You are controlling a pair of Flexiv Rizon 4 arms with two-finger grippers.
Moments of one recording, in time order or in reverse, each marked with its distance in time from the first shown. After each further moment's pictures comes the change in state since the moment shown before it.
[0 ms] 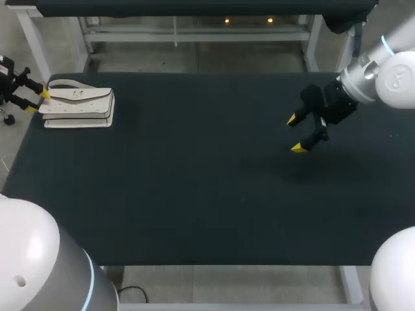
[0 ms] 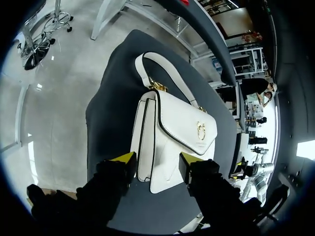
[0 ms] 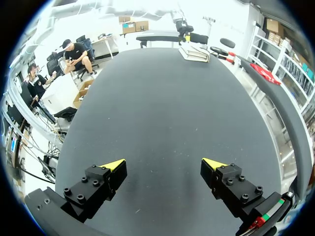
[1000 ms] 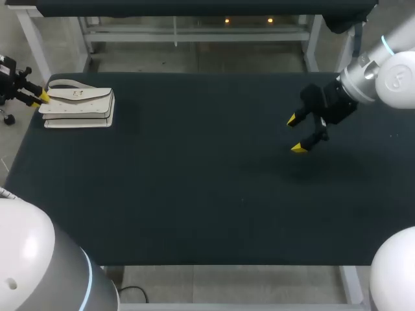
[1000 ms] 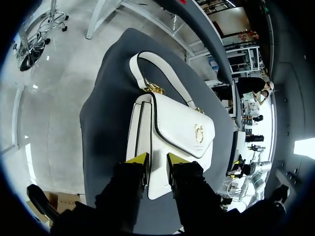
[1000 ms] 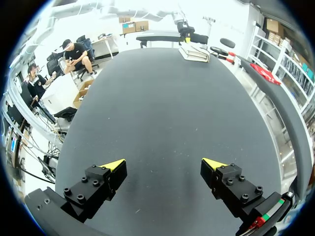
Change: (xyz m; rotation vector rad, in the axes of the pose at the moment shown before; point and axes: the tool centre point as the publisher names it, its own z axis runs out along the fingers) left arm 0.003 -0.005 0.007 -0.015 0.036 0.011; right arm 0.000 0.000 0.000 0.000 0.000 0.000
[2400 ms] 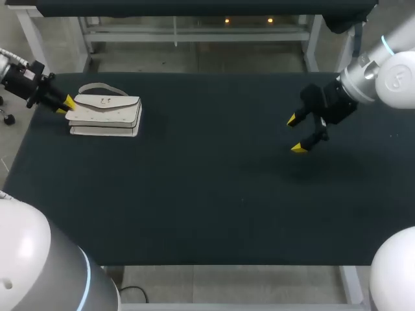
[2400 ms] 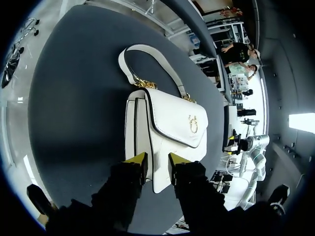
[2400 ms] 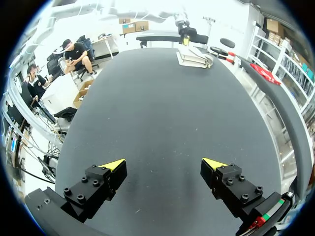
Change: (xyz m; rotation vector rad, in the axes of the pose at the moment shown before) left arm 0.056 0.047 0.043 -0.152 0.100 0.153; right arm 0.000 0.000 0.000 0.000 0.000 0.000
